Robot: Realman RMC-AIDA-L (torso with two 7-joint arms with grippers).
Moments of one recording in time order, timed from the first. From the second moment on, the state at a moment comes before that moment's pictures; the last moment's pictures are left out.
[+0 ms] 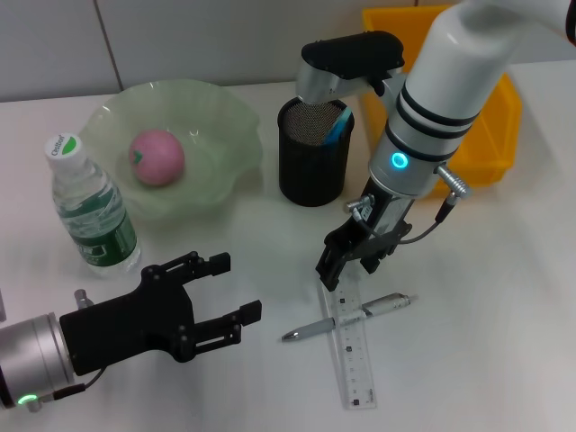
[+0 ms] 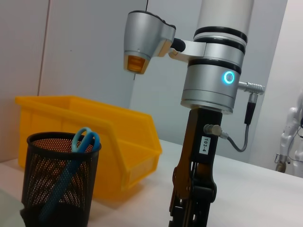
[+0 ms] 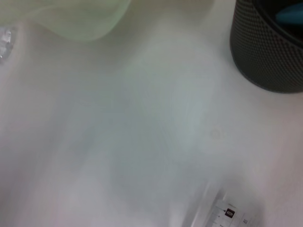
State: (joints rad) left arm -0.35 -2.00 1.59 0.43 1.05 1.36 -0.96; right arm 1.18 2.09 -1.24 -0.49 -2.67 -1.40 2.94
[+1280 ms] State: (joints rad) left arm -0.34 -2.00 1.60 0.43 1.06 1.38 -0.97; right arm 1.18 2.09 -1.37 -0.47 -2.58 -1.37 2.95
